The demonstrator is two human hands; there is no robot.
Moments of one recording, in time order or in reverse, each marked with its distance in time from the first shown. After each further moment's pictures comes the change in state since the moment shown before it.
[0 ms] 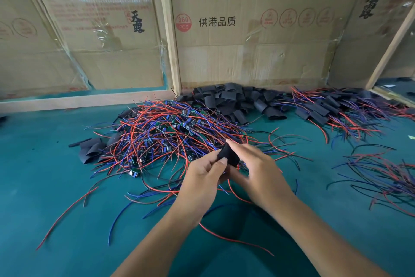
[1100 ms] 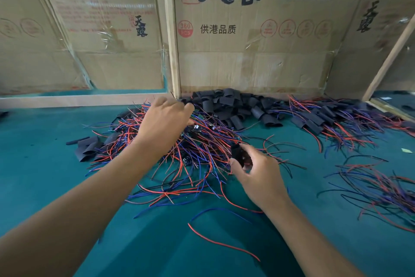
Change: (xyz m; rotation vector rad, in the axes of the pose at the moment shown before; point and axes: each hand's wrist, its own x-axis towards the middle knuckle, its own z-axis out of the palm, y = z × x) left_hand 0.085 0.083 -0.067 1.890 0.114 0.568; right_hand 0.003 0.023 0.002 0.061 0.195 0.198
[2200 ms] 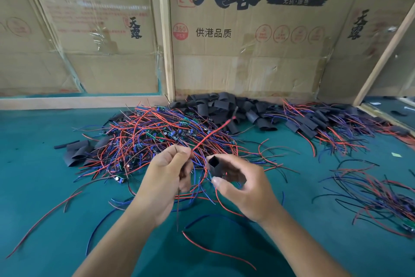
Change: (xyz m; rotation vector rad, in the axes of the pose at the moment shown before) left_hand -0.078 0.070 -0.008 -1.931 -0.032 -0.796; right_hand -0.010 -0.019 -0.004 0.494 -0.289 -0.079
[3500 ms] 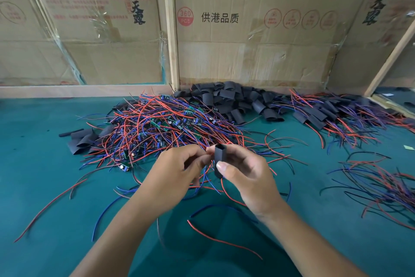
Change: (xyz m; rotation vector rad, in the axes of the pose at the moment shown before) left_hand -0.005 0.001 -0.015 0.825 -0.189 0.287; right_hand 0.000 -0.014 0.019 0.381 0.094 0.134
